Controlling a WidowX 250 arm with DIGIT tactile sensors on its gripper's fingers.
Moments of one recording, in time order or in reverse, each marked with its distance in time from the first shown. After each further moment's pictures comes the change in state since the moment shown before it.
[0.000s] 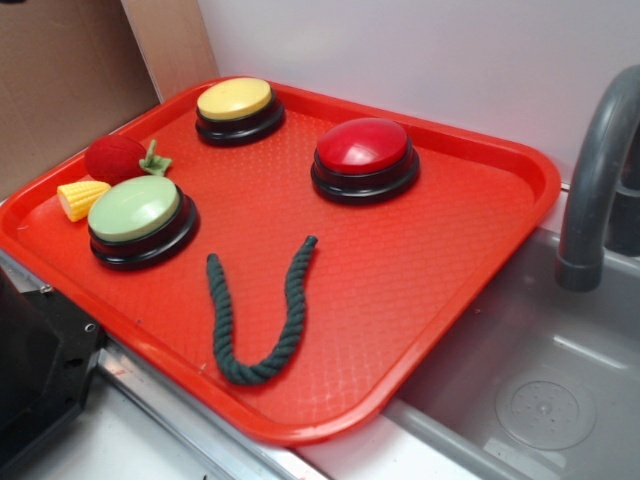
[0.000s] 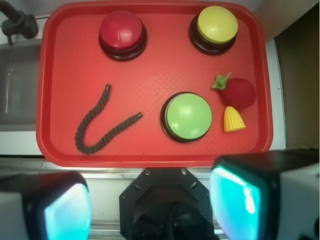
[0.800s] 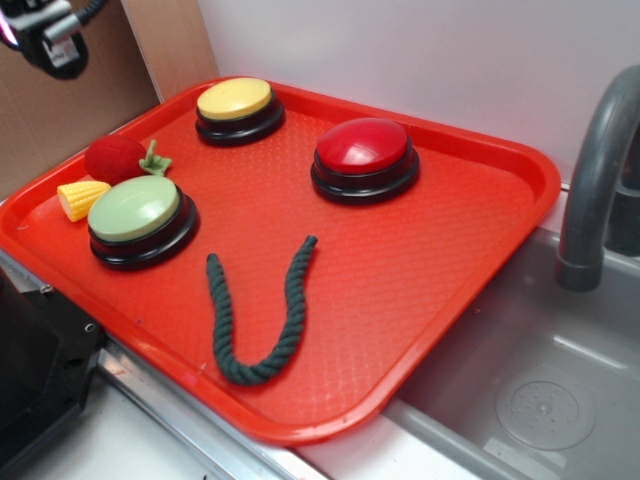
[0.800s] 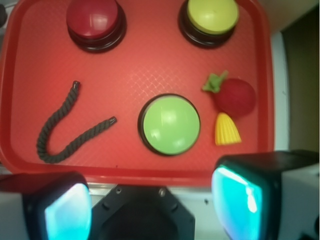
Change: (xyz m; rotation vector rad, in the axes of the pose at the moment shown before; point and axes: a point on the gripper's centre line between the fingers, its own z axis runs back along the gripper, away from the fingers) arm 0.026 0.040 -0.065 -0.010 0.011 -0.108
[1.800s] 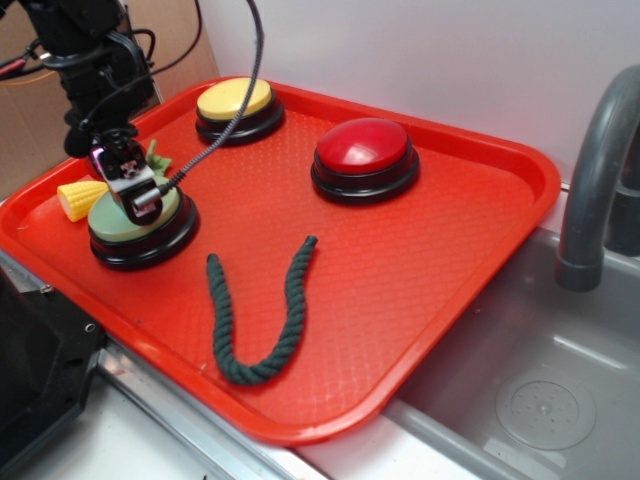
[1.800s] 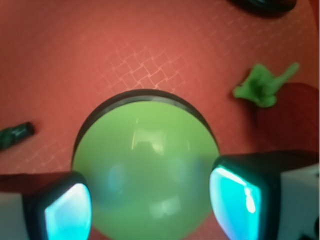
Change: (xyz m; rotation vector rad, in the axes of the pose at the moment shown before) arm 0.006 0.032 -0.120 0.056 0.083 -0.090
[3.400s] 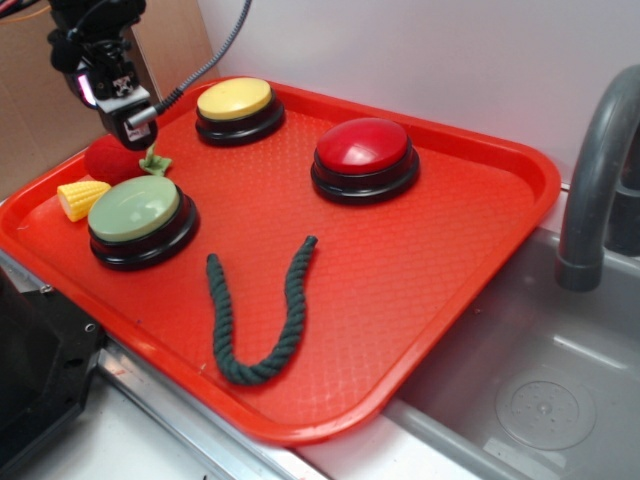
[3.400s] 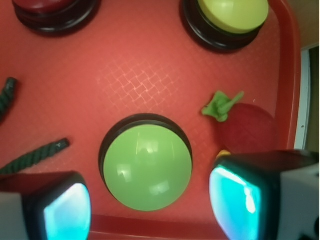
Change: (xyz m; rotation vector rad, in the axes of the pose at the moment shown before) arm 0.012 -0.003 0.062 0.024 0.000 0.041
